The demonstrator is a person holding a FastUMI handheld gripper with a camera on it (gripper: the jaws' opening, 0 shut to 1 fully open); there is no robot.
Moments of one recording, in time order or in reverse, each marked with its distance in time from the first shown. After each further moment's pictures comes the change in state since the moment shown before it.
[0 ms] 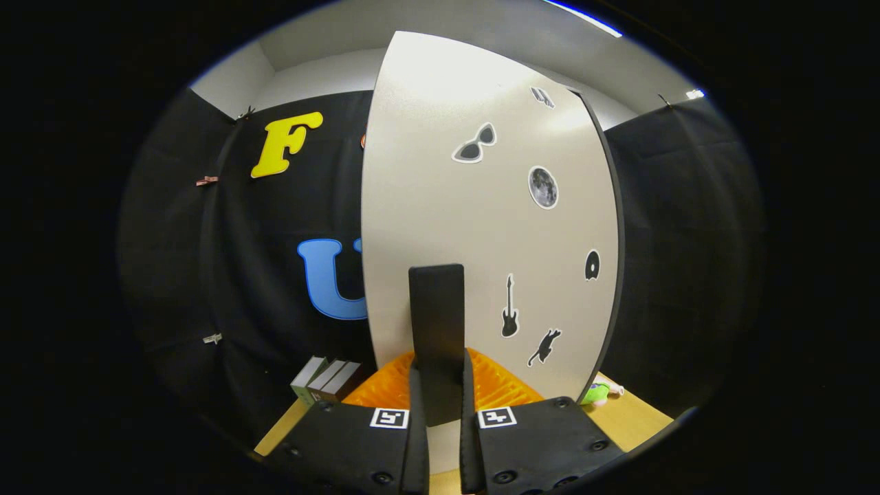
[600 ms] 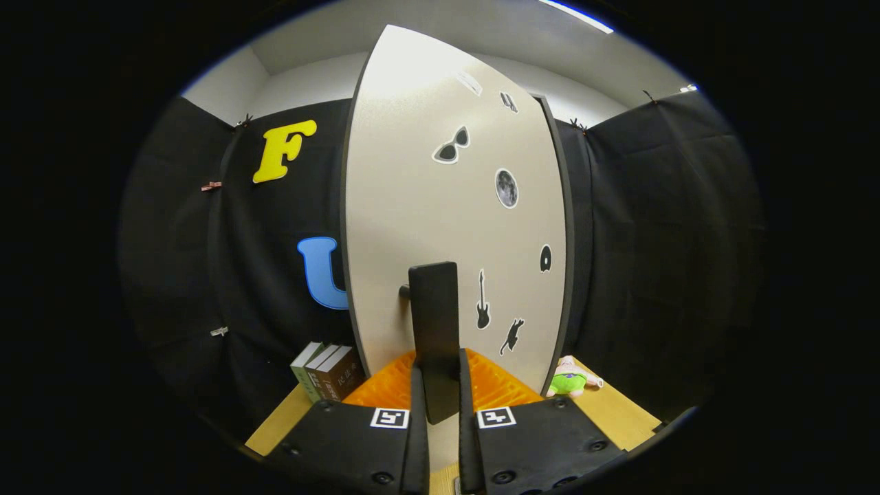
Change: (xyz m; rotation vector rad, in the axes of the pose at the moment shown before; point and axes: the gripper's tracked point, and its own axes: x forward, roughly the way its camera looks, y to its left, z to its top) arm -0.058 -0.052 0.002 0.027 0.013 0.031
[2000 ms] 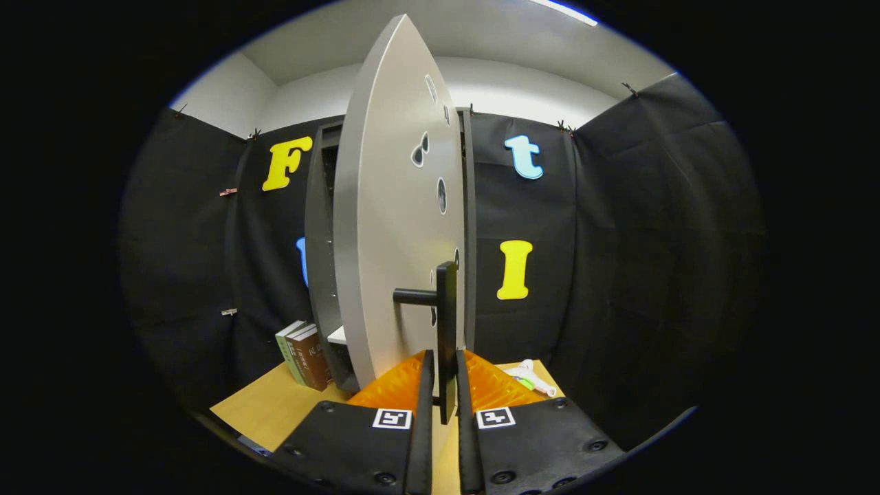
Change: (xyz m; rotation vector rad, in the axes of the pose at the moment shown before) arm -0.075 -0.198 0.016 -0.037 -0.035 0.072
